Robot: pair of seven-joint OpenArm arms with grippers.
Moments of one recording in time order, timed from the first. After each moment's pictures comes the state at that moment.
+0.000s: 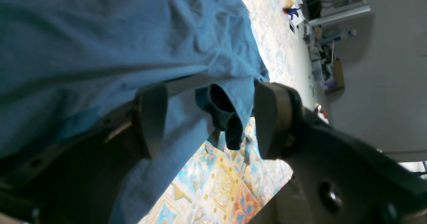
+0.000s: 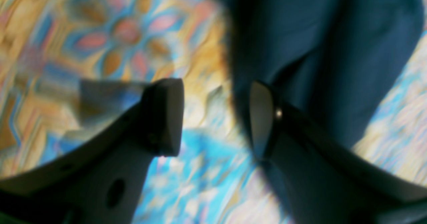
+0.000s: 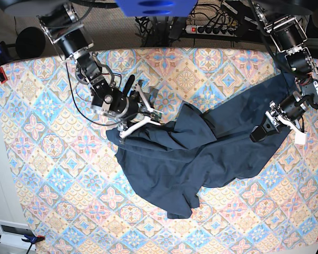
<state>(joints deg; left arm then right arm) -0.3 -20.6 -32.8 79.8 -76.7 -23.5 69.1 8.5 14.0 -30.0 92.9 -8.3 41.4 -40.0</state>
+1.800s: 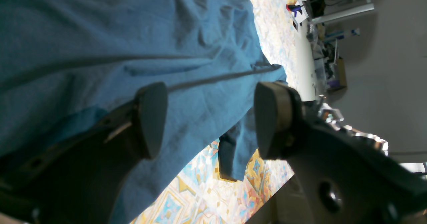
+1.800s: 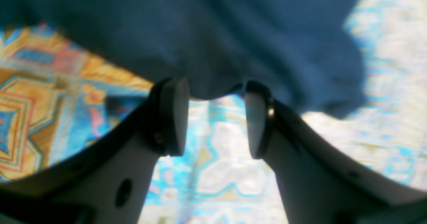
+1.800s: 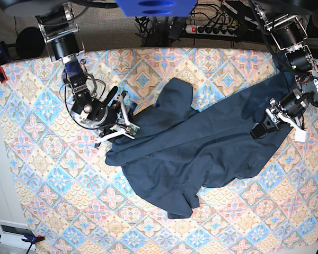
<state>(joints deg) 0.8 -21.1 -32.9 79.9 -76.6 -23.5 69.1 6.8 15.8 -18.3 88.1 -8.6 41.5 -39.2</state>
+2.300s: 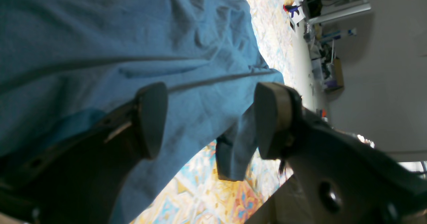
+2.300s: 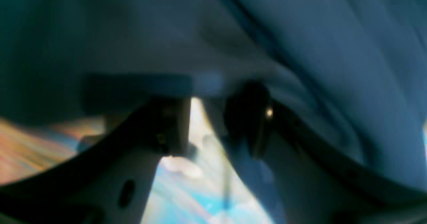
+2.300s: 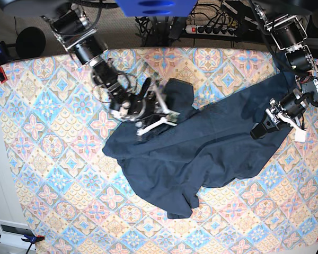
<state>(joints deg) 0.8 -21.0 -32.9 79.9 -76.6 -23.5 69.1 10.6 8.0 -33.4 80.9 -8.5 40.5 -37.5</state>
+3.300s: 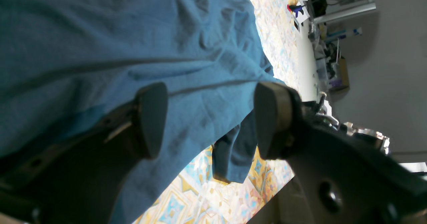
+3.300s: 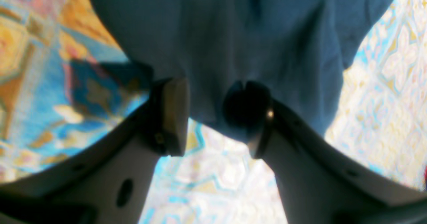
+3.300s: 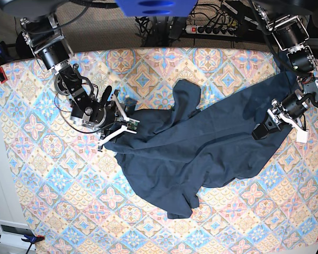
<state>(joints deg) 0.7 -21.9 -32.8 79.9 -76.8 -23.5 69.1 11.9 24.2 -29.4 87.1 -7.9 41.5 -36.1</state>
